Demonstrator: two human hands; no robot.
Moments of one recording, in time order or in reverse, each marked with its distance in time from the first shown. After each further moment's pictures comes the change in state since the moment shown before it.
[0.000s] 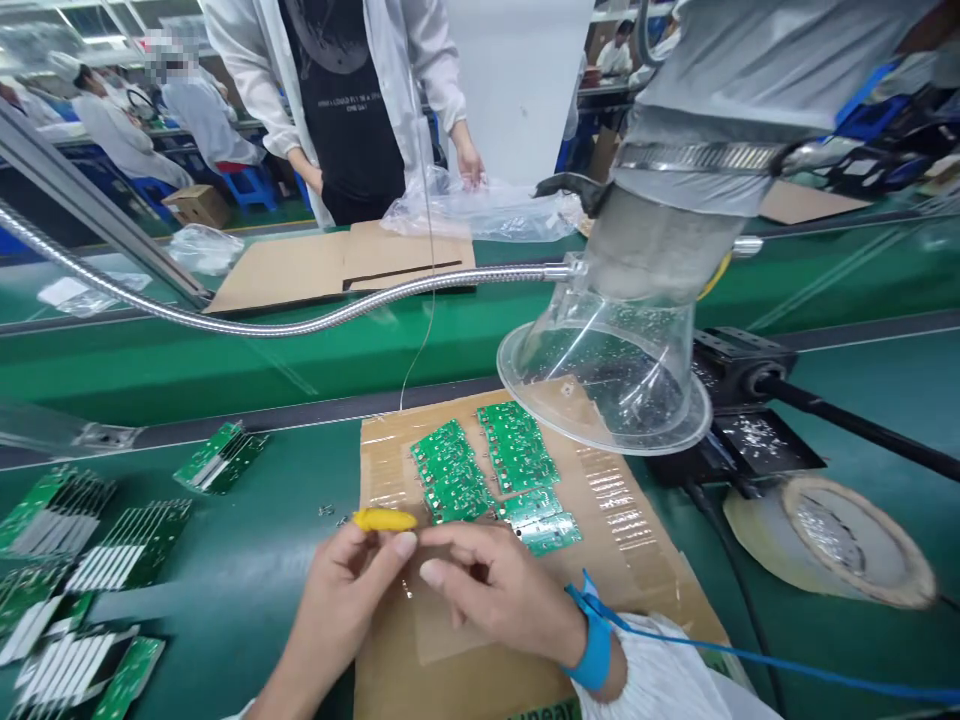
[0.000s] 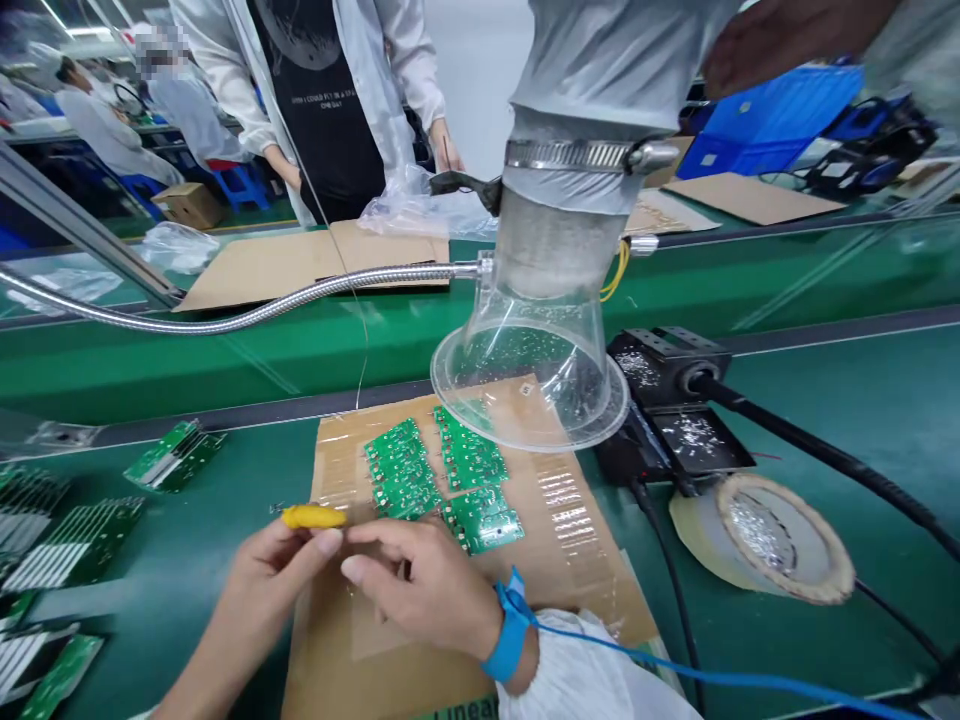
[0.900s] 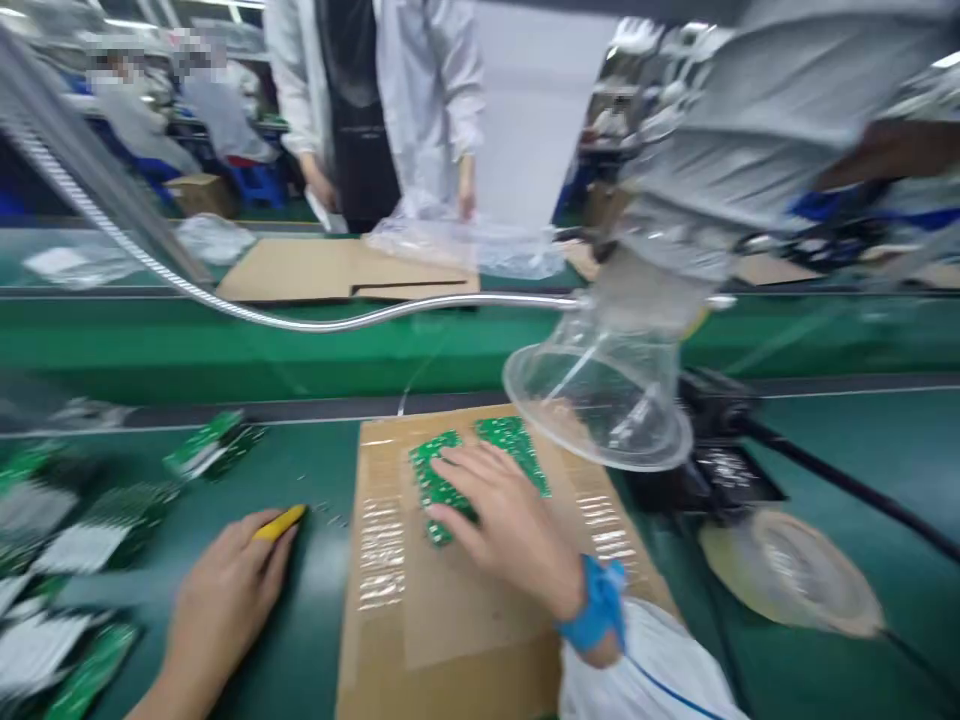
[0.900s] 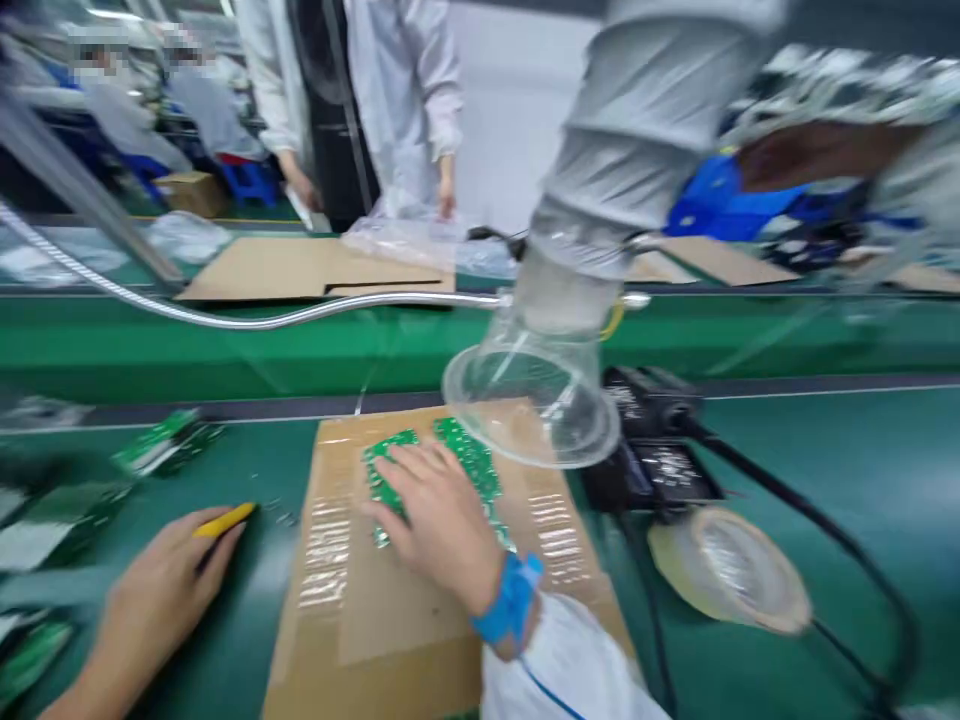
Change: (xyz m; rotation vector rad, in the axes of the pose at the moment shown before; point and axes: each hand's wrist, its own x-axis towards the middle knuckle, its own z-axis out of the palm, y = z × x) left_hand -0.008 -0.070 -0.095 0.957 0.295 0.562; right_hand 0.025 -0.034 -0.033 -0.985 0.153 -0.332
